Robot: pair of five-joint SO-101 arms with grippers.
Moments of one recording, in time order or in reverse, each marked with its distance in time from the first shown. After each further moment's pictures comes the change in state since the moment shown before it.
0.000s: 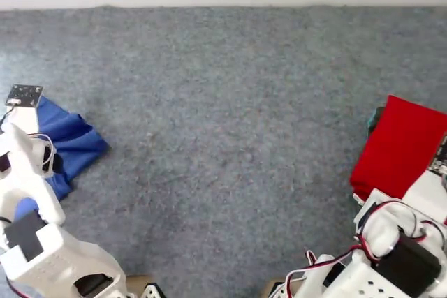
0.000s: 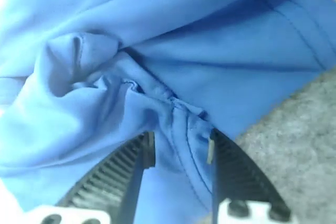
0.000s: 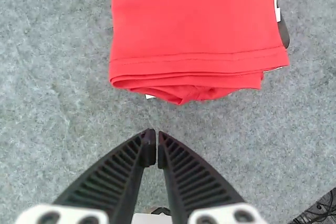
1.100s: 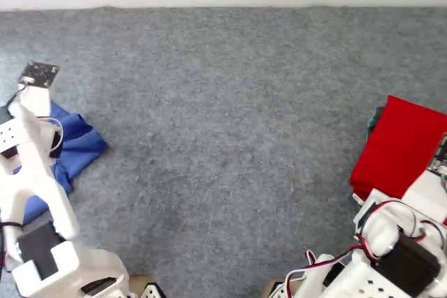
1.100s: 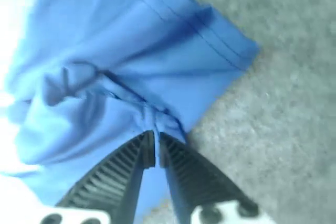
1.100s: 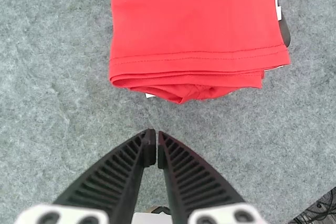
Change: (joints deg) left arm 6.2 -8.6 -5.5 14.2 -0.3; right arm 0.0 0.0 0.4 0.0 0.0
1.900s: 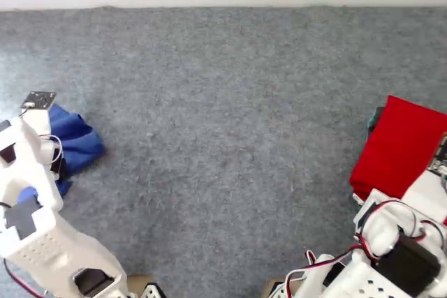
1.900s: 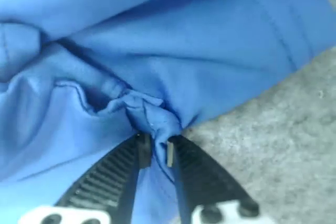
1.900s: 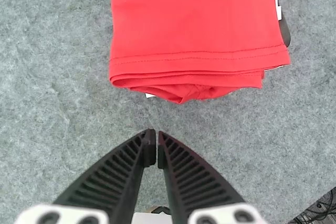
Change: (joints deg) left arm -4.4 15.6 -0.4 -7.2 0.4; right arm 0.0 0.0 0.0 0.0 0.0
